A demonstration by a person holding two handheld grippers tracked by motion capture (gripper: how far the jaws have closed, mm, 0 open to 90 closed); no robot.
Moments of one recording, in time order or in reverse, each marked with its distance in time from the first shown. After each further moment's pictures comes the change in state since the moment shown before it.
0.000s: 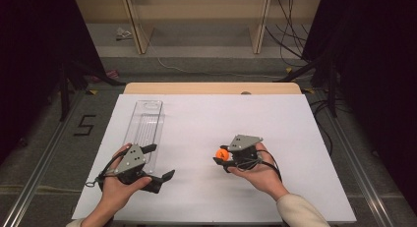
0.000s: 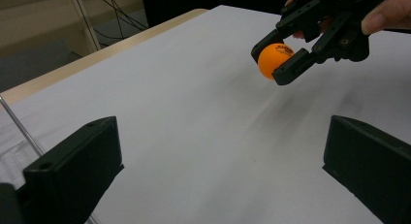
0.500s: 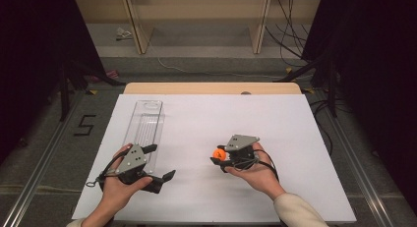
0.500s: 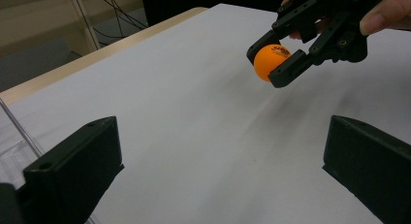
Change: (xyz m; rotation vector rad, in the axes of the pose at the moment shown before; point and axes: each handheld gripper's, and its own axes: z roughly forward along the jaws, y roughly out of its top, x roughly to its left) left arm 0.000 0.000 0.001 0.006 -0.001 0.004; right arm 0.003 0.004 0.006 -0.004 0.011 -0.003
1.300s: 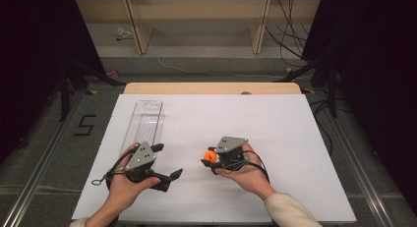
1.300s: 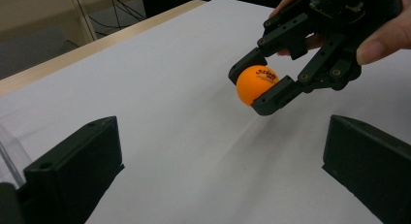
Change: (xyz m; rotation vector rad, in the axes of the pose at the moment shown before) left arm -0.008 0.011 0.013 0.029 0.006 -0.031; right arm 0.015 0.010 0.020 -0.006 0.028 -0.026
